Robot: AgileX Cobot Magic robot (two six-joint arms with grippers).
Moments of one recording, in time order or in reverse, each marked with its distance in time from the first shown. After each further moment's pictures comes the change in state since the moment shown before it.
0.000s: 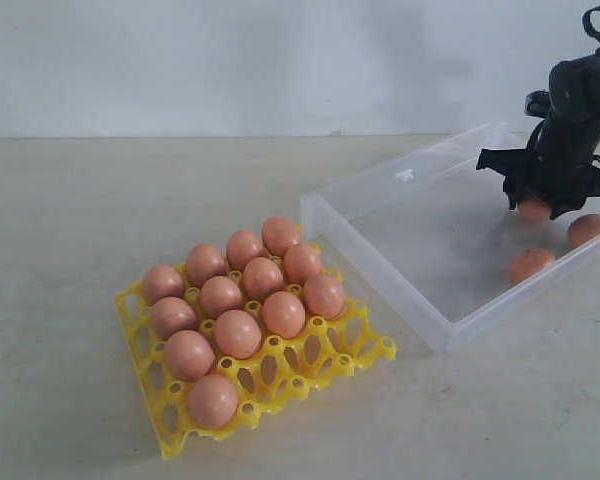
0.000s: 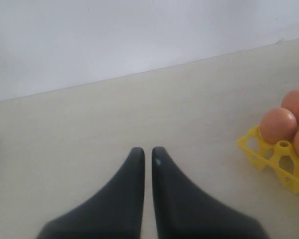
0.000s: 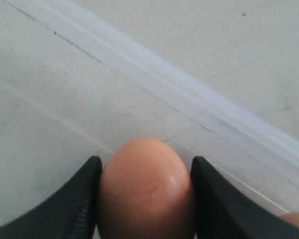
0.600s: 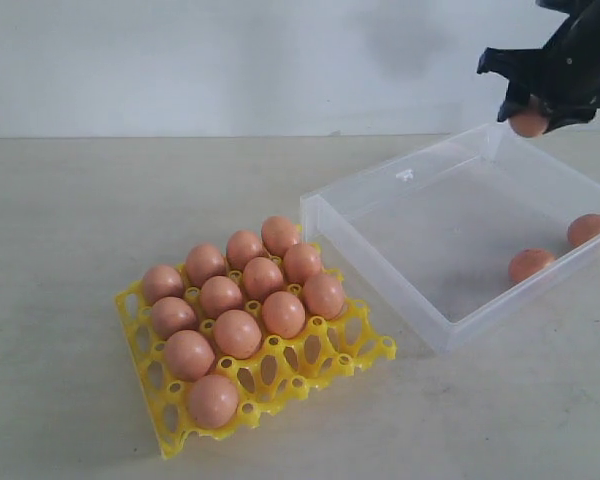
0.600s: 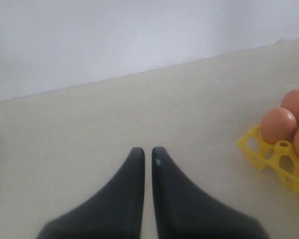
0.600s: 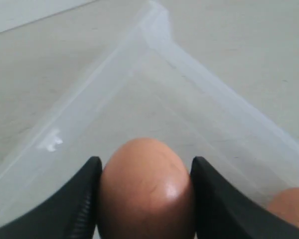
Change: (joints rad) left arm 0.000 0.000 0.000 0.000 0.000 0.000; right arm 0.006 -0.293 0.023 0.341 0.040 -0.373
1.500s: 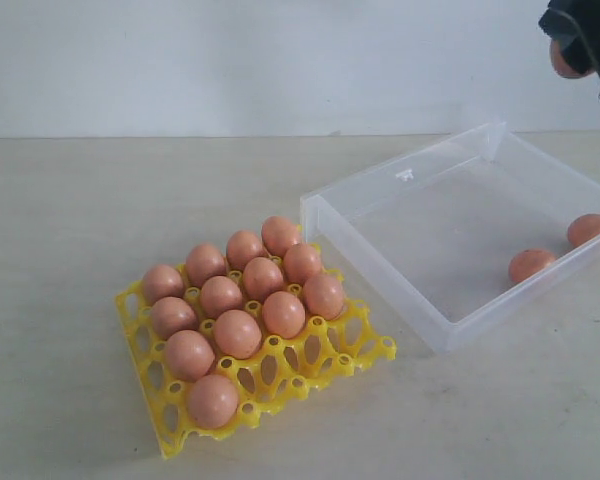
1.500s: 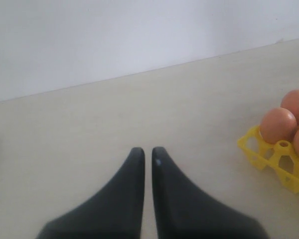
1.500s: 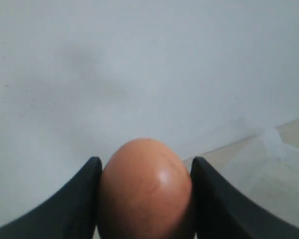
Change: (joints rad) left arm 0.000 0.000 0.000 0.000 0.000 0.000; right arm 0.204 -0.803 0.996 0.000 -1.093 0.213
